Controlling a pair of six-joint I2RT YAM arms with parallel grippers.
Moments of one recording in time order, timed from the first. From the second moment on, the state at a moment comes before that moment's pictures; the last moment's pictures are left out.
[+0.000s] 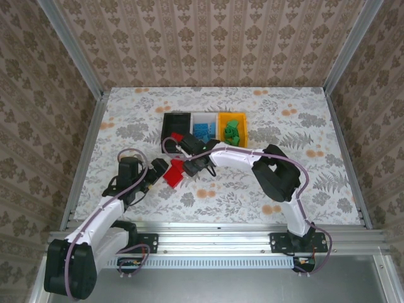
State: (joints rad) left arm -0.25 0.90 0.34 -0.16 0.29 -0.94; right arm 0.85 2.11 1.53 -0.55 0.12 0.06
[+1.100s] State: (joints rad) left arm -0.23 0.73 0.32 -0.22 0.23 -0.92; right arm 0.91 1.95 1.30 -0.42 0.18 0.09
